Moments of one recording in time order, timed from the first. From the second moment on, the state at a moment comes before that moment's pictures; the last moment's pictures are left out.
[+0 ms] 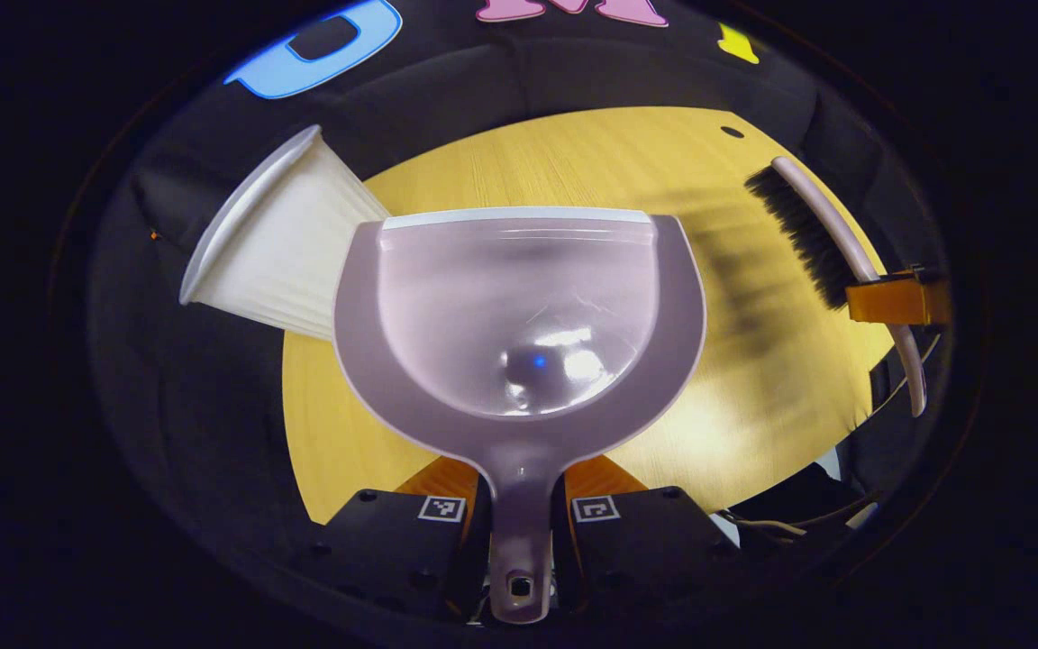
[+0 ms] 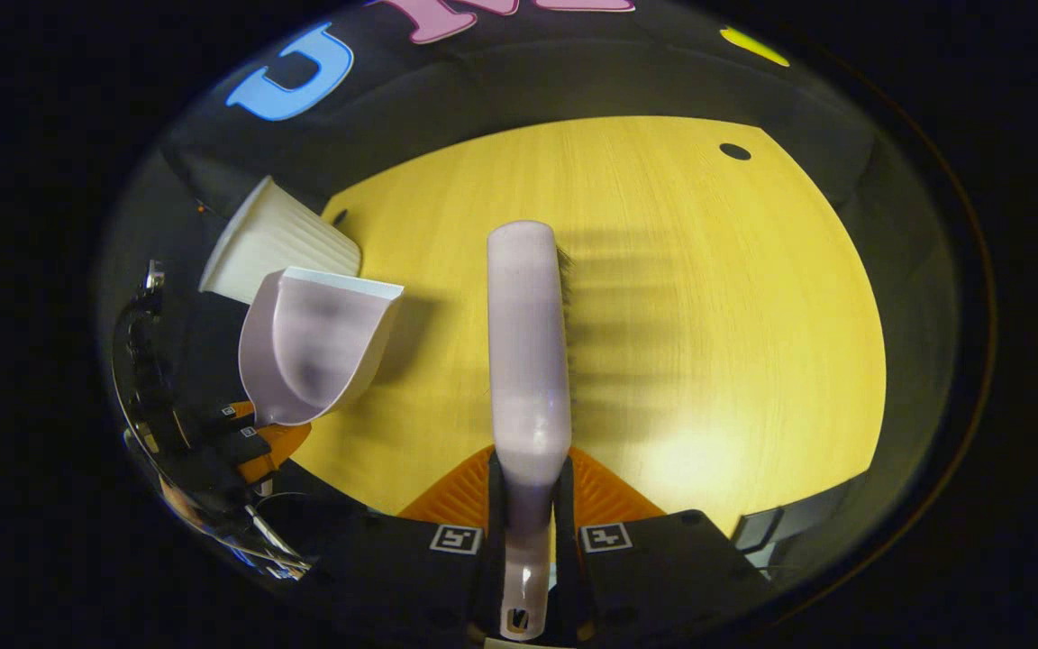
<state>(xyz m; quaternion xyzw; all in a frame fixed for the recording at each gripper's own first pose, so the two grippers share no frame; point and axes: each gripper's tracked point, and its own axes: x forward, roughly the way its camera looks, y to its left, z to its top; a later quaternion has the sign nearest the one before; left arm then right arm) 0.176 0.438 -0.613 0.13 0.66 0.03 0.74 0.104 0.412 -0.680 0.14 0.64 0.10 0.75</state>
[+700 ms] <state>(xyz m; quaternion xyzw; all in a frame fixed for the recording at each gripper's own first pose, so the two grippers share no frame) 0.208 0.416 -0.573 0.03 0.71 0.05 0.70 0.089 0.412 -0.723 0.09 0.69 0.02 0.71</state>
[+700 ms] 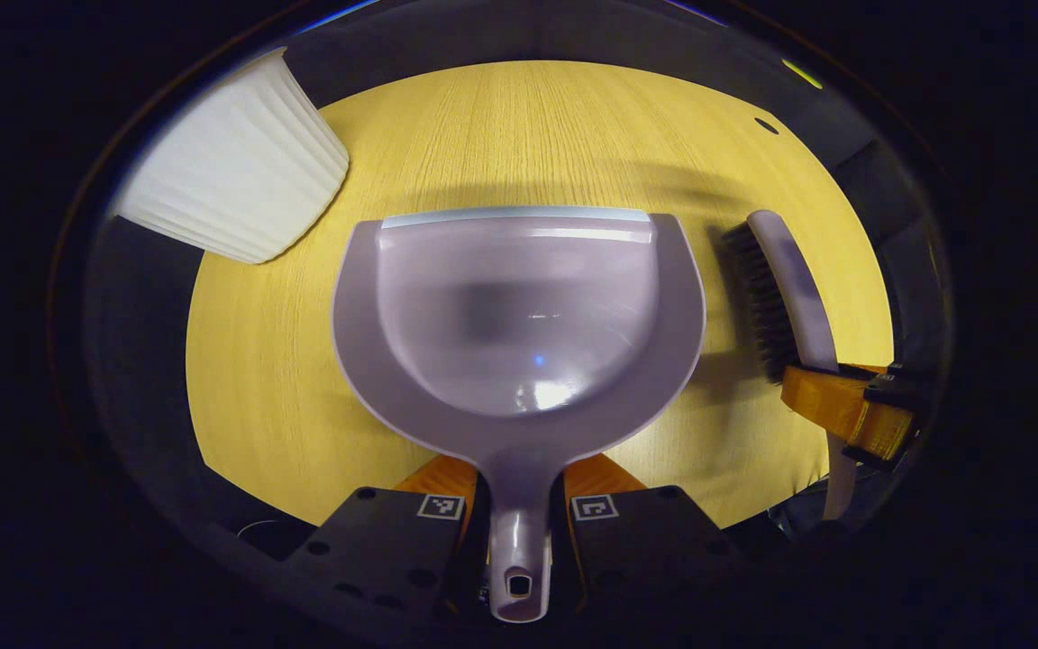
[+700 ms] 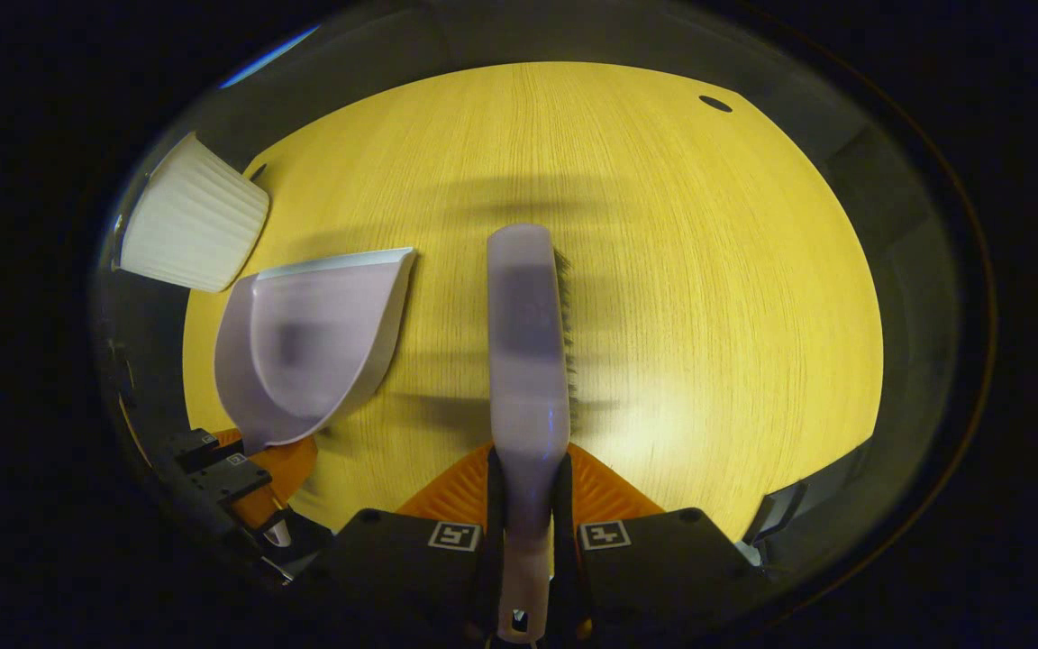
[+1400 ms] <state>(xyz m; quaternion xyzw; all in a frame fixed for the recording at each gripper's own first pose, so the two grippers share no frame) 0.205 0.425 -0.587 0.02 0.74 0.04 0.68 0.076 0.415 -0.737 0.08 0.71 0.01 0.69</state>
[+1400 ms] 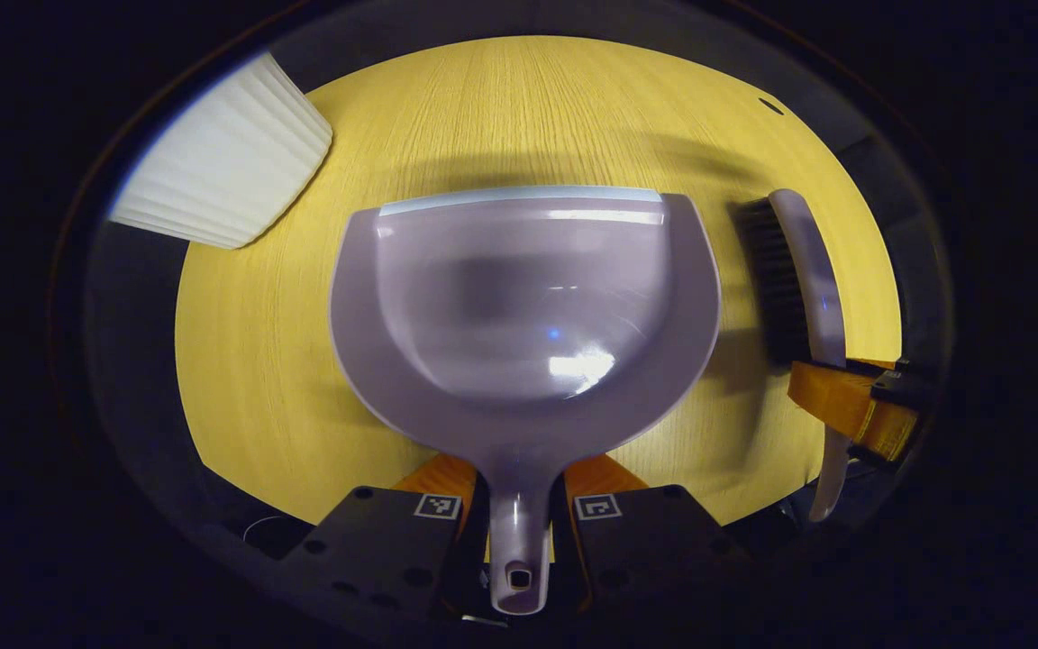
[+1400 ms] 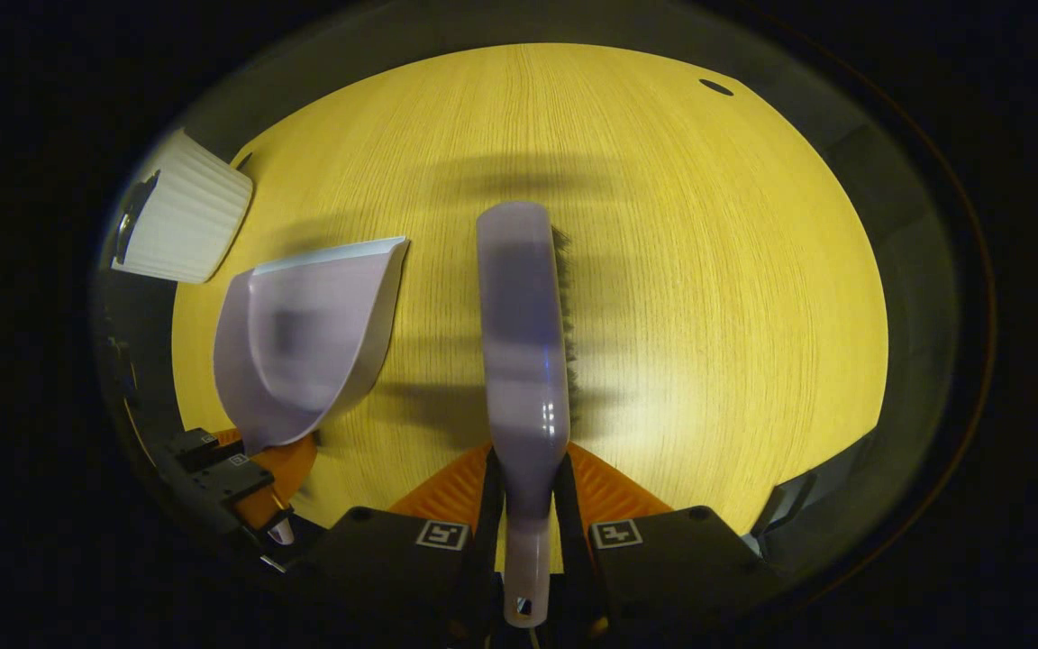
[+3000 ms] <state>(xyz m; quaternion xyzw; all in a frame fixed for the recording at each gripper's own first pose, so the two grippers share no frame) 0.192 0.390 -0.395 0.01 0.56 0.03 0.83 0.066 0.382 -0.549 0.13 0.56 0.05 0.82</state>
